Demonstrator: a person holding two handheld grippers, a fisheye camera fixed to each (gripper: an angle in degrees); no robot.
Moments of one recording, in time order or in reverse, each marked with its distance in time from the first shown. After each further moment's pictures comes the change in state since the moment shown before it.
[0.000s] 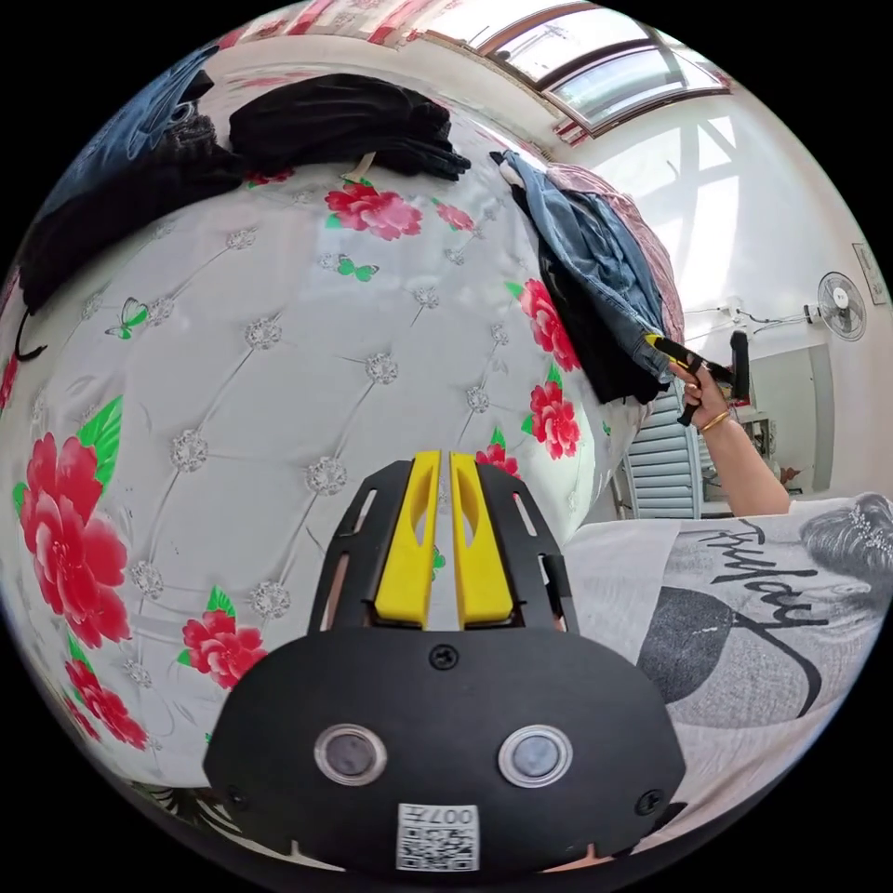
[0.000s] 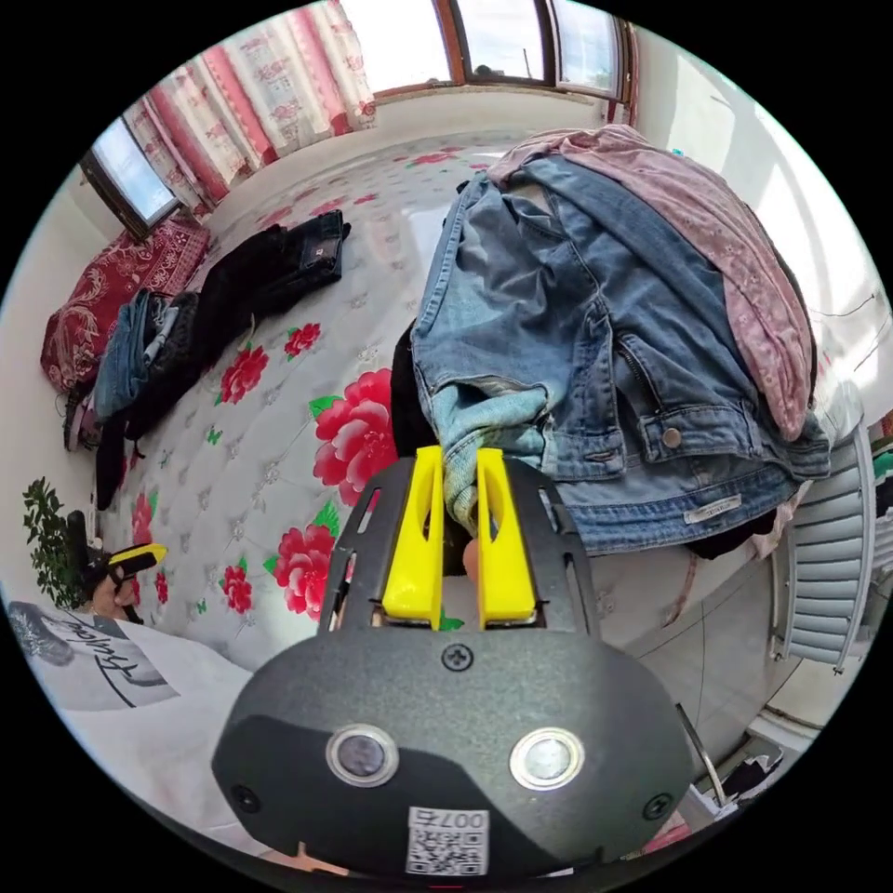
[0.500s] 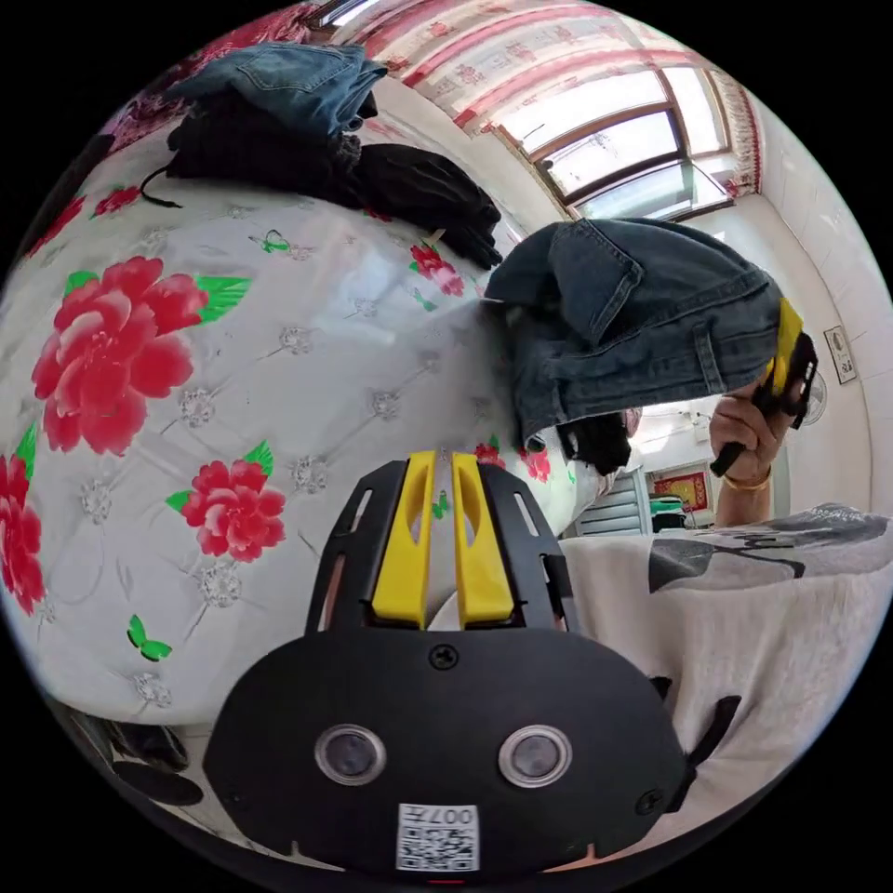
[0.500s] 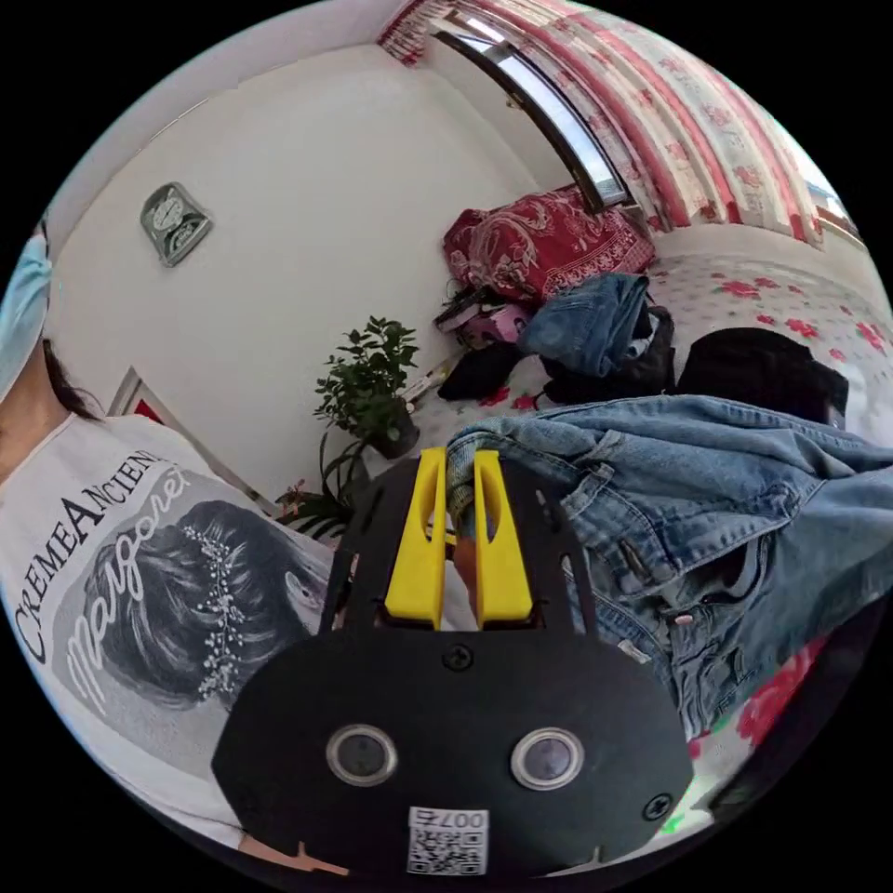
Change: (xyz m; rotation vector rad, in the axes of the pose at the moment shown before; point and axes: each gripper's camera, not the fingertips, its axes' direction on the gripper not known) left arm -0.062 0.103 -0.074 0.306 0.128 -0.199; right arm -0.334 0.094 -0.093 -0.005 -0.943 -0.833
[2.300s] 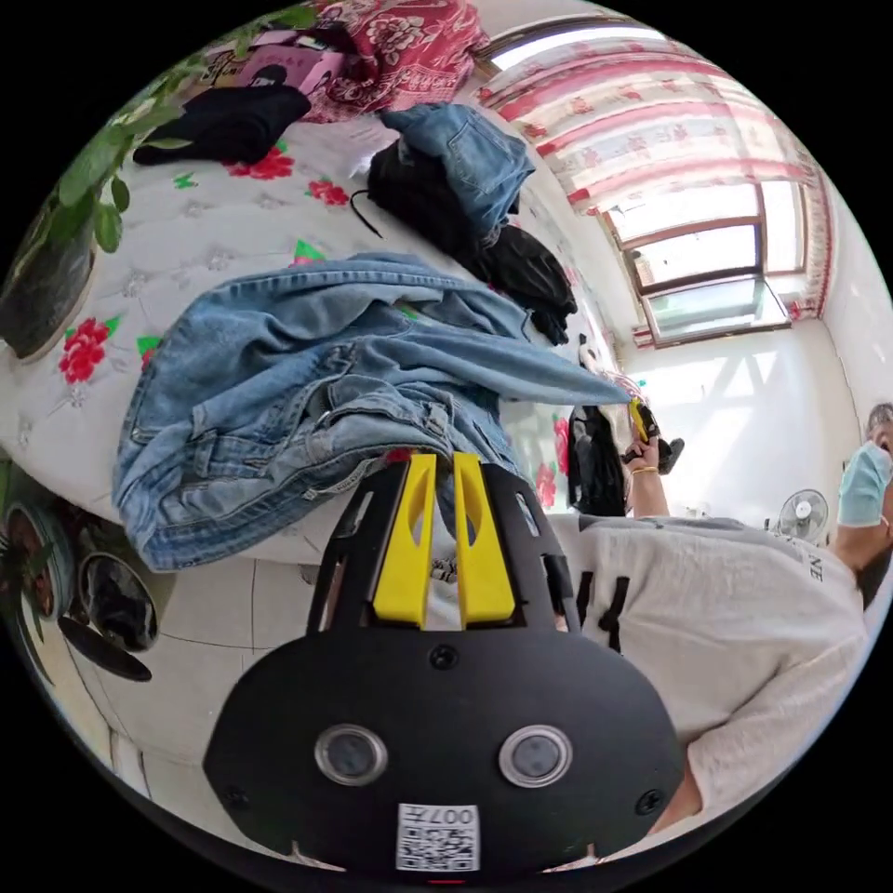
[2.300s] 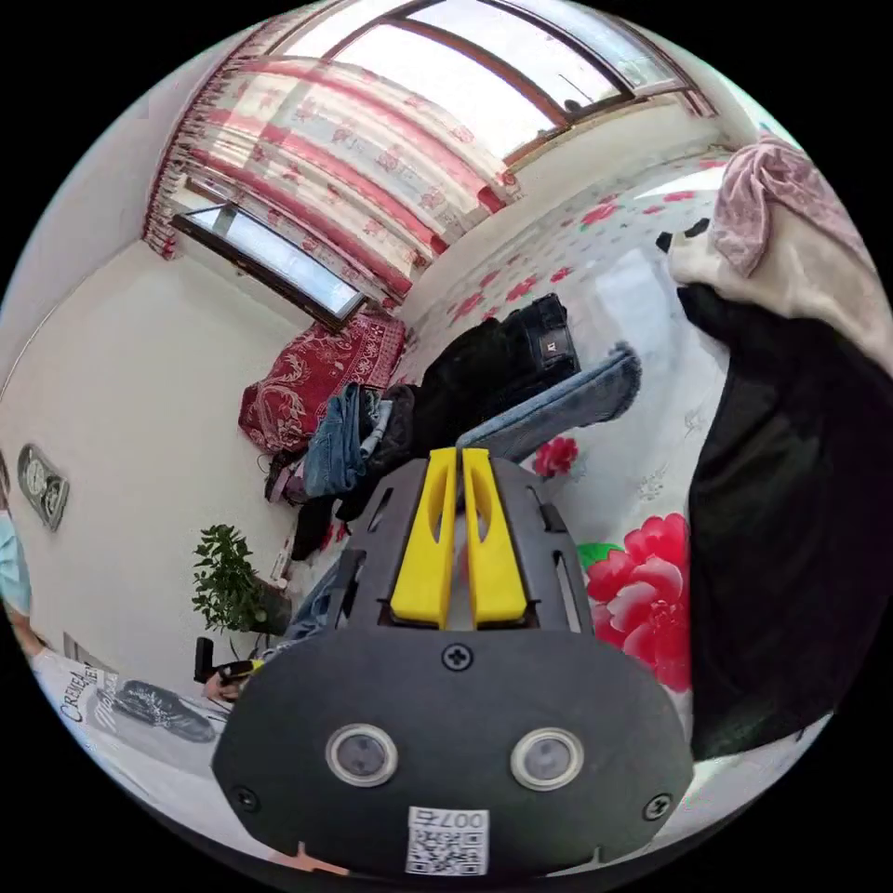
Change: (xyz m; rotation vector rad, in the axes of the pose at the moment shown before) left arm 0.004 -0.018 -0.220 0.095 -0.098 -0.313; right arm 0.253 0.077 -0.186 0.442 0.404 0.602
